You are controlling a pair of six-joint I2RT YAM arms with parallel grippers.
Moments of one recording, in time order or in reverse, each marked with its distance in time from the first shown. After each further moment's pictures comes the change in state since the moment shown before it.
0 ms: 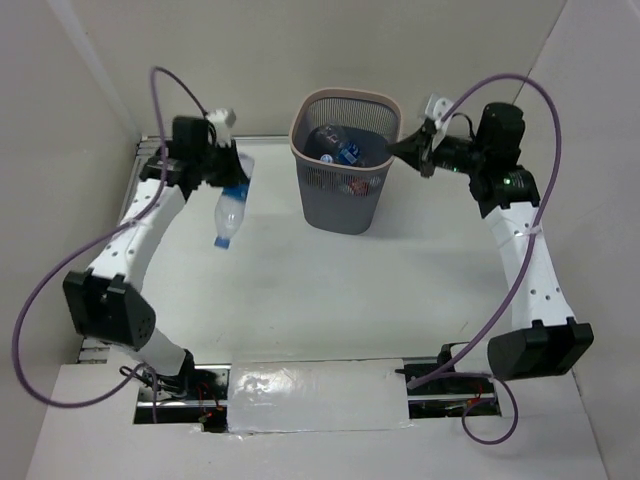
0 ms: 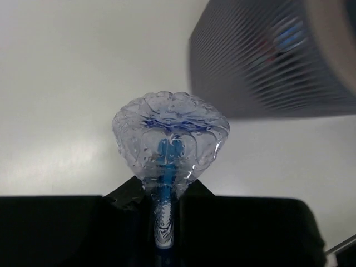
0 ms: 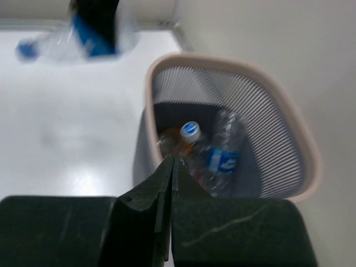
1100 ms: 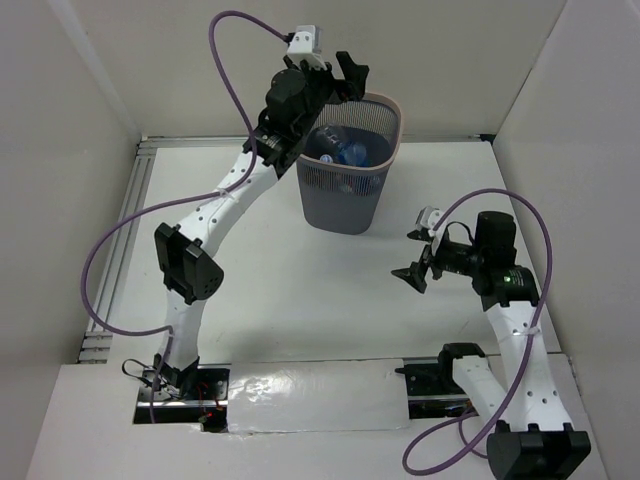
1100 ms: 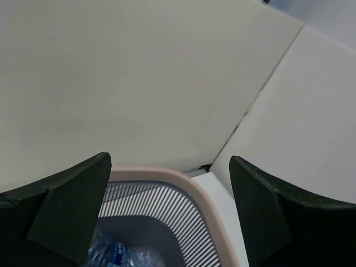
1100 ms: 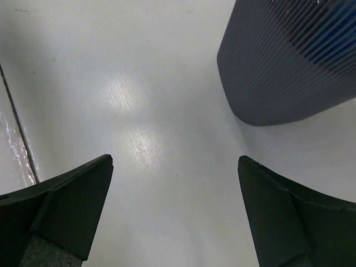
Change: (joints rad) left arm -0.419 0.484 0.773 0.748 -0.347 -0.179; right arm -0.074 -0.589 -0.727 -0.331 0.051 -0.233
